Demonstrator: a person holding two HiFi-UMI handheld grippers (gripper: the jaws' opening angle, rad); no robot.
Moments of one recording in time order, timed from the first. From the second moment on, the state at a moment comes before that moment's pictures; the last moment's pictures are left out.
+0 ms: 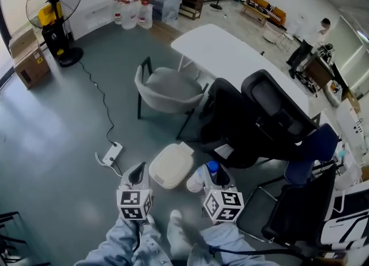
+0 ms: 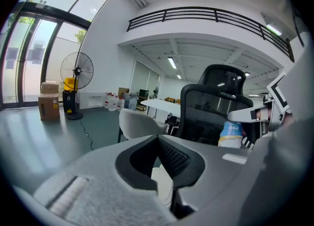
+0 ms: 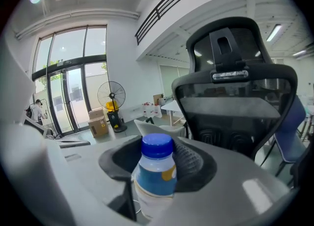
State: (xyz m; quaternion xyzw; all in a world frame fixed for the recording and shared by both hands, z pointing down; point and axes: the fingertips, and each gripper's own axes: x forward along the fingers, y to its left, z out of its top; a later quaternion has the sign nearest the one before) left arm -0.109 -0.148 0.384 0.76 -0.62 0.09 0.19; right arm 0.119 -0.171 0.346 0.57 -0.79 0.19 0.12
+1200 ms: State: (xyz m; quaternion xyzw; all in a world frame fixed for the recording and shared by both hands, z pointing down) left arm -0.066 -0.127 0.759 0.75 -0.55 0.21 0.28; right arm 0.136 -0.141 0.684 0.55 -0.76 0.27 0.23
